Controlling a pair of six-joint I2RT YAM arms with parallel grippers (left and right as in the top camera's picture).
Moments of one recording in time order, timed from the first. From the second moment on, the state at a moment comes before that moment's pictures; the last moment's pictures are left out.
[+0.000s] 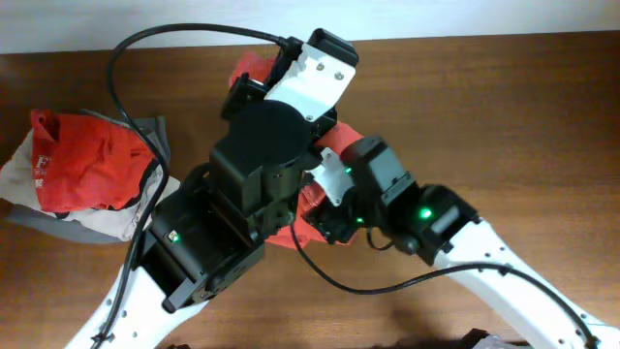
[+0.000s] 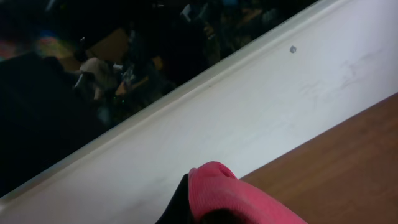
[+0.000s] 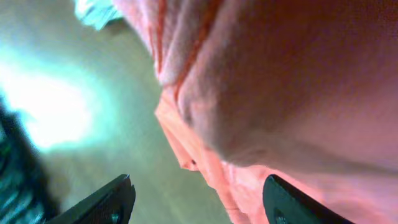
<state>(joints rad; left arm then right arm) -0.86 1.38 1.79 -0.52 -0.73 0.41 0.68 1.35 1.19 -0.71 -0.19 -0.07</state>
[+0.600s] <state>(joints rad) -0.86 1.38 1.83 -0.48 -0.79 0.45 0.78 1.47 1.19 -0.55 0.09 0.28</state>
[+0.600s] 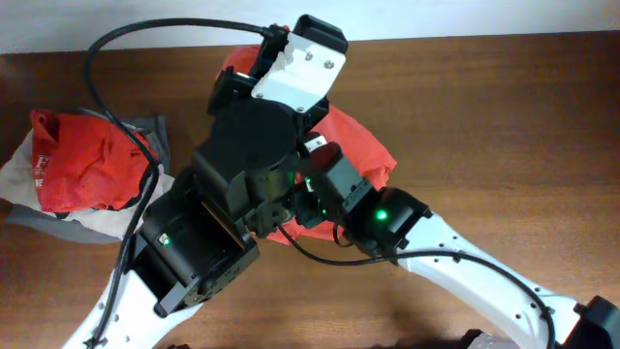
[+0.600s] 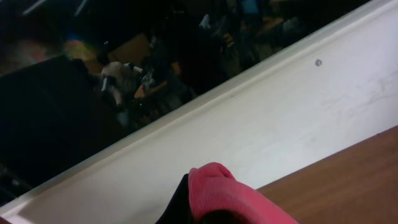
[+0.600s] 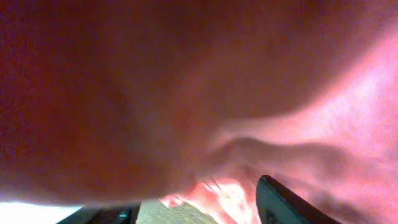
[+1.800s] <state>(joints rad) -0.86 1.38 1.84 -0.47 -0.89 0.47 0.88 1.42 1.19 -0.39 0.03 0.22</state>
